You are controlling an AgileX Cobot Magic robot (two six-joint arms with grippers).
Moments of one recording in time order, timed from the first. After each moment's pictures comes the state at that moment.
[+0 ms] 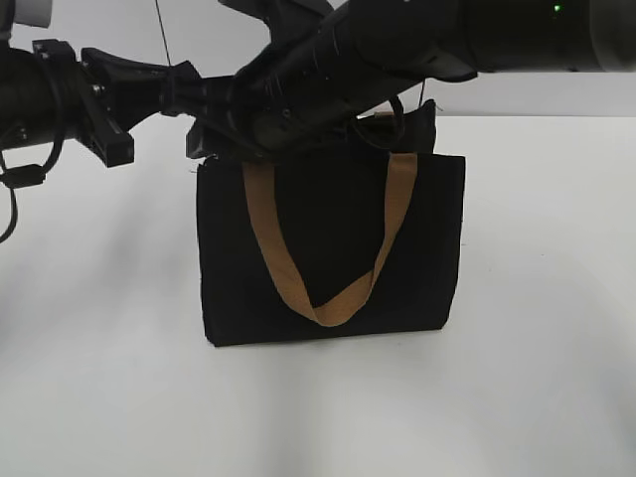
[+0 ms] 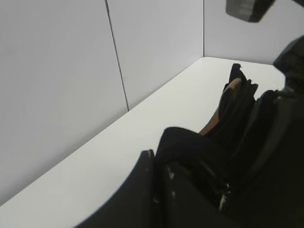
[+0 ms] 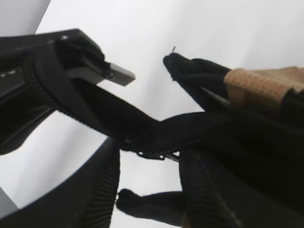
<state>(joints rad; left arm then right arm) -0.15 1.57 -0.77 1.08 -0.89 -0.57 0.71 1.87 -1.39 0.48 0.35 0.06</state>
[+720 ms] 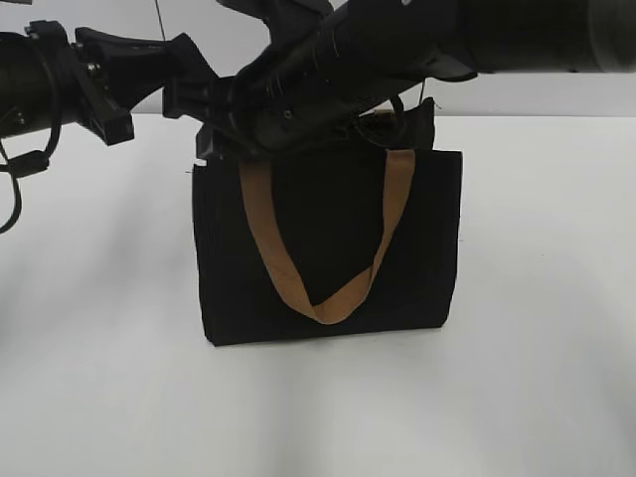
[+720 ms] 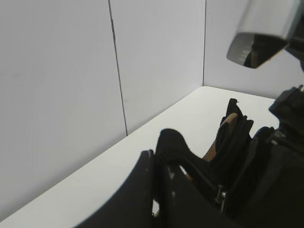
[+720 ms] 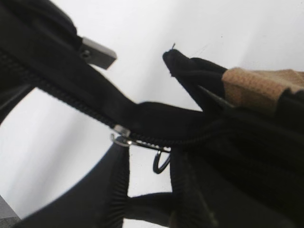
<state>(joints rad) -0.15 1.57 -0.77 1.00 -0.96 -0.57 0.71 1.87 -1.39 0.46 0.34 0.06</state>
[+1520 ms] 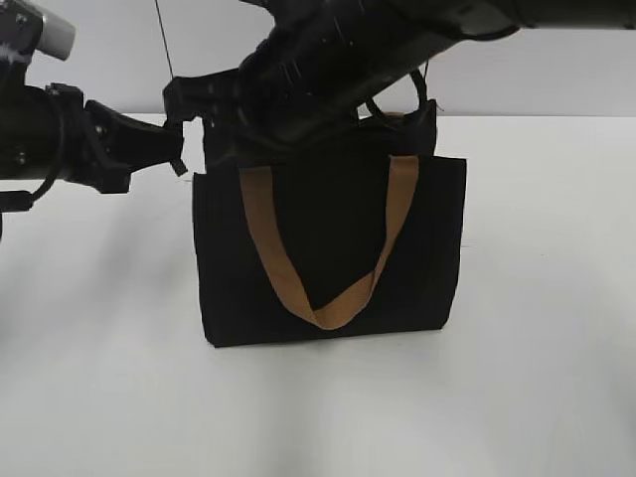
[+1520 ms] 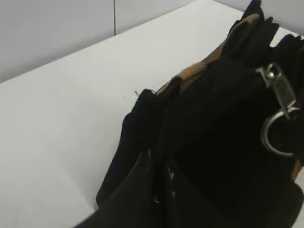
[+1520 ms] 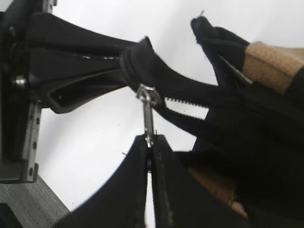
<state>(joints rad) -0.15 1.55 -0.77 1.40 -0.72 -1.05 0.71 1.81 -1.42 0.53 0.55 -0.11</state>
